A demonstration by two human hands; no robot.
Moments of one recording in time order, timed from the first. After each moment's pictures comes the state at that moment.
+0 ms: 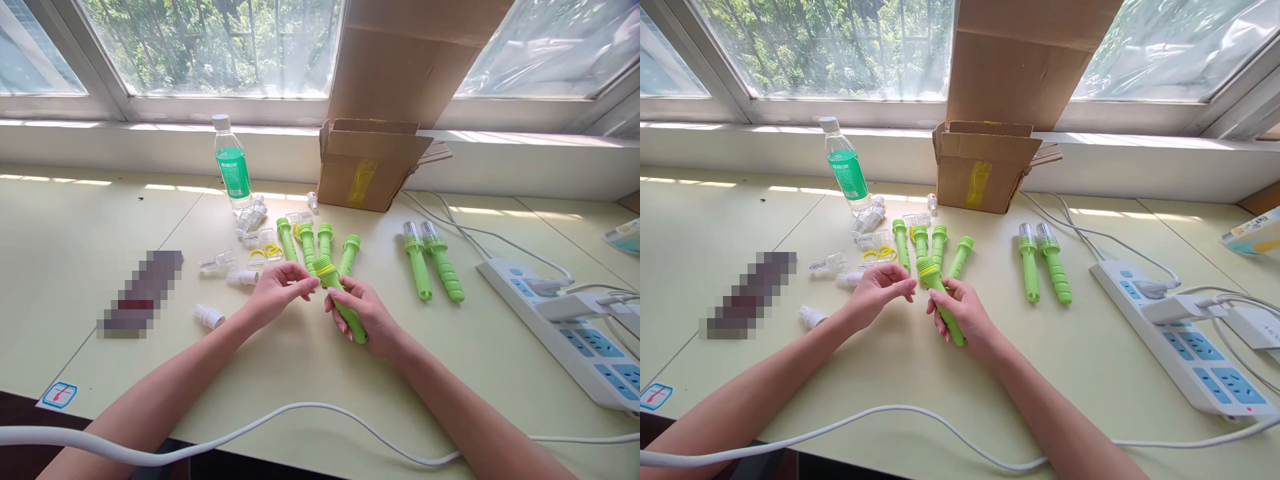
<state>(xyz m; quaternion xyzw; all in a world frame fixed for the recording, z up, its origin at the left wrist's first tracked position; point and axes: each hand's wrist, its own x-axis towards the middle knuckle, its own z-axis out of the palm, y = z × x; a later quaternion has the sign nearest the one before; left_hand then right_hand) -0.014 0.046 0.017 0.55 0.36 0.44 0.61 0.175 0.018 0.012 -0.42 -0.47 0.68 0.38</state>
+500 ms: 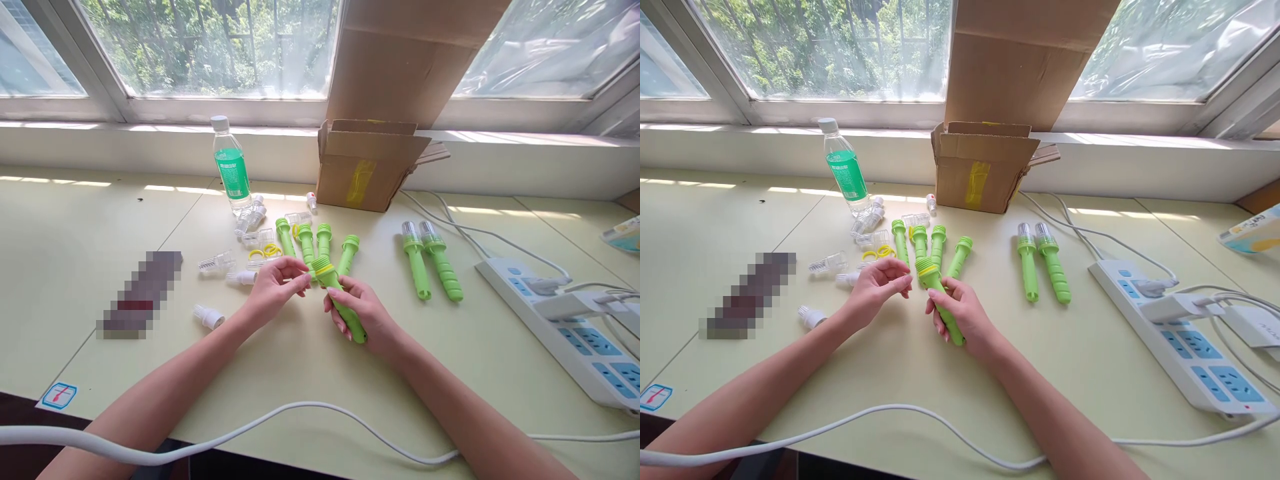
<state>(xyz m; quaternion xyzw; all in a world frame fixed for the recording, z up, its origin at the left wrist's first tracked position) -0.012 0.048 0.016 0.54 0.38 0.47 0.59 0.175 0.018 0.013 -0.42 -0.47 0.68 0.38</state>
